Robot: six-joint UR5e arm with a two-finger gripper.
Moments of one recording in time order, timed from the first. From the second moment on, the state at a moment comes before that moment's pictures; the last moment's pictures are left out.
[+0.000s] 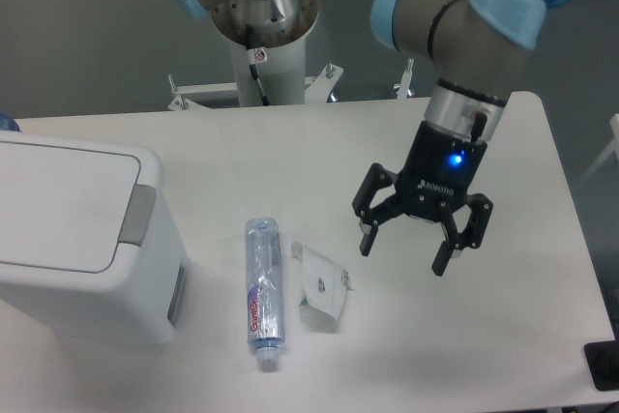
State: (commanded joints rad) arm 2.68 -1.85 -1.51 -0.88 0.82 0.50
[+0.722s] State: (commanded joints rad) arm 2.60 -1.78 -1.52 -0.88 0.76 0.34
